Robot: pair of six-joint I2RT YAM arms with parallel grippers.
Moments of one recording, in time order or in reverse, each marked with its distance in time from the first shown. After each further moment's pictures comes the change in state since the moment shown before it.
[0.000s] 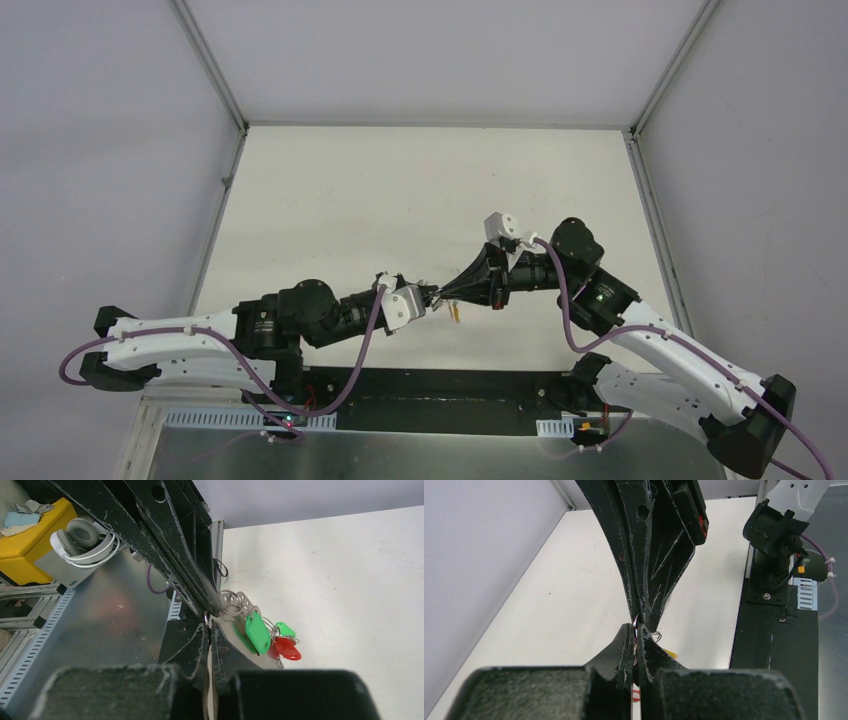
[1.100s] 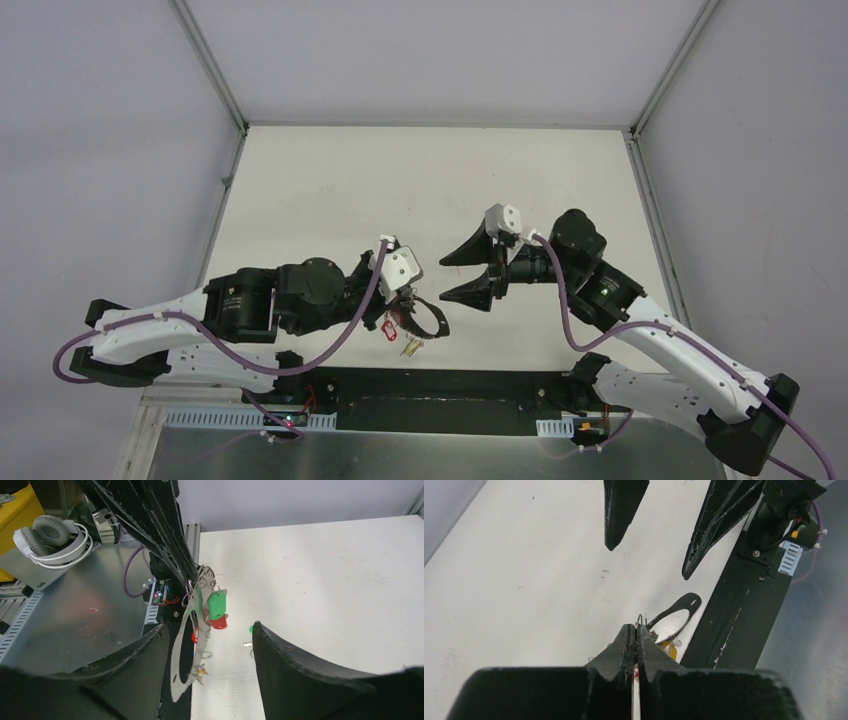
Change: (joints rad) left arm 0.000 0.110 0.361 -0.574 -0.107 -0.318; right arm -0.002 0.016 0.077 -0.092 0.075 -0.106
